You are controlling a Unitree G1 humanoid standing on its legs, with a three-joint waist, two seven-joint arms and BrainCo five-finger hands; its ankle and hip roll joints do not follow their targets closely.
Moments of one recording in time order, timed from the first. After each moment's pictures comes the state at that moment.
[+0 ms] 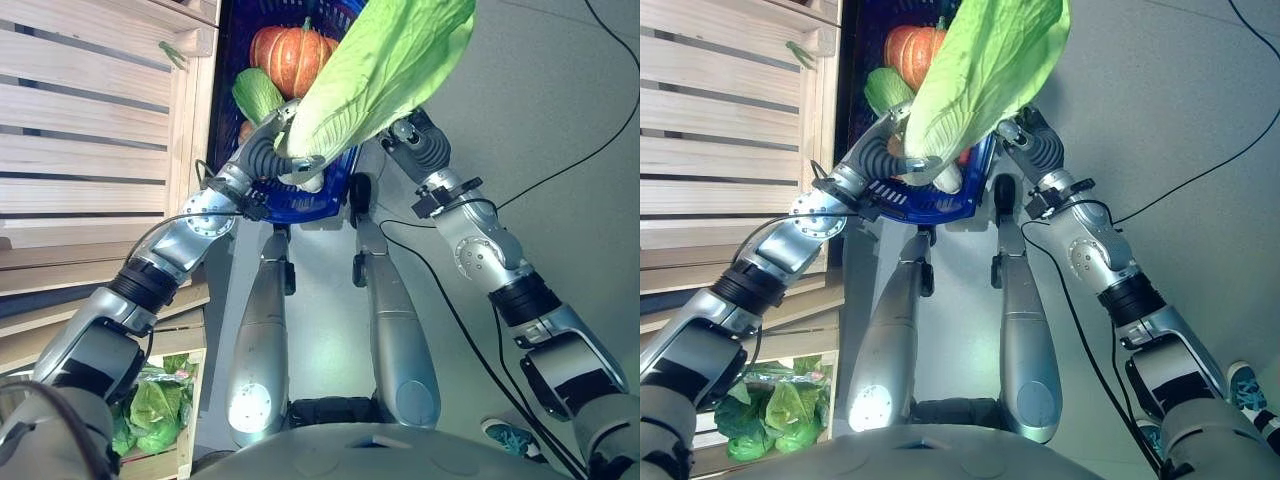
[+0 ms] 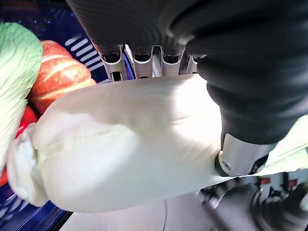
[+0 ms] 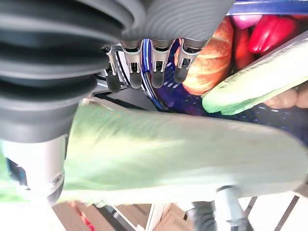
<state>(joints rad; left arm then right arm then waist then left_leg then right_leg) -0.67 0.68 -0.59 0.26 -0.15 -0.31 0.06 -0.59 -0.54 0.43 0.15 1.01 -0.16 0.17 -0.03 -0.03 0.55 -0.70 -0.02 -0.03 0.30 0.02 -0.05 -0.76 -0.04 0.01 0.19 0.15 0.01</state>
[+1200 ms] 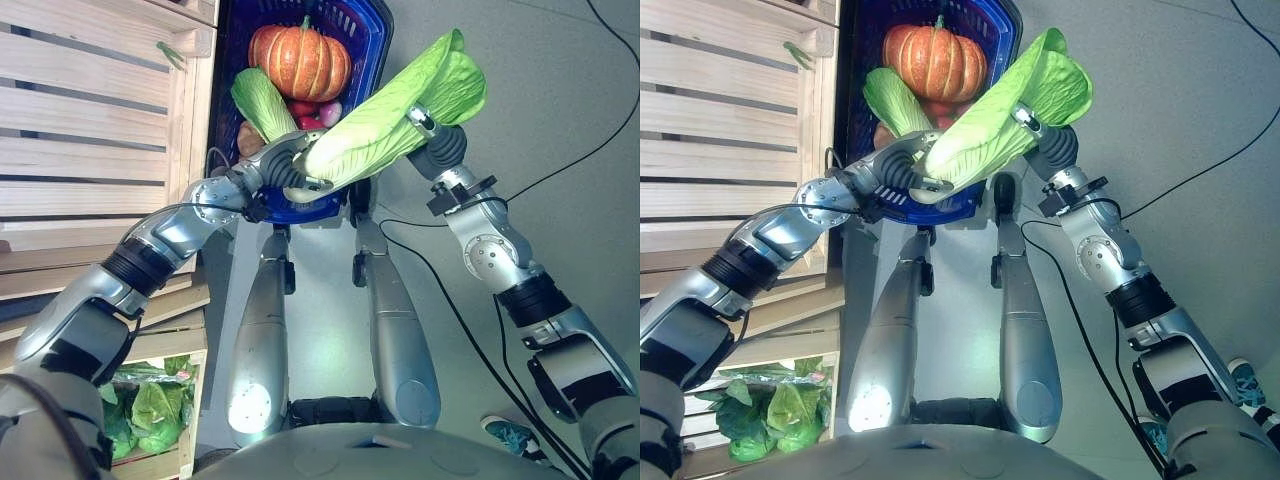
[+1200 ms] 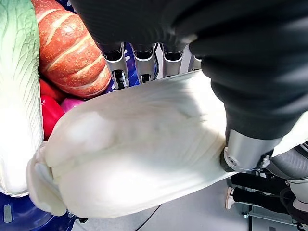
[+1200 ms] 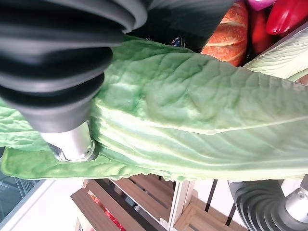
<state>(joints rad) -0.79 0.74 -0.73 0.27 -0.08 -0.20 -0.08 -0.58 -0.57 0.41 0.15 1.14 -0.19 0.25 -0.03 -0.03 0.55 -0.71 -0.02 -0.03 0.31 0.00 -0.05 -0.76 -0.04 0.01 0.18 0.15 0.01</state>
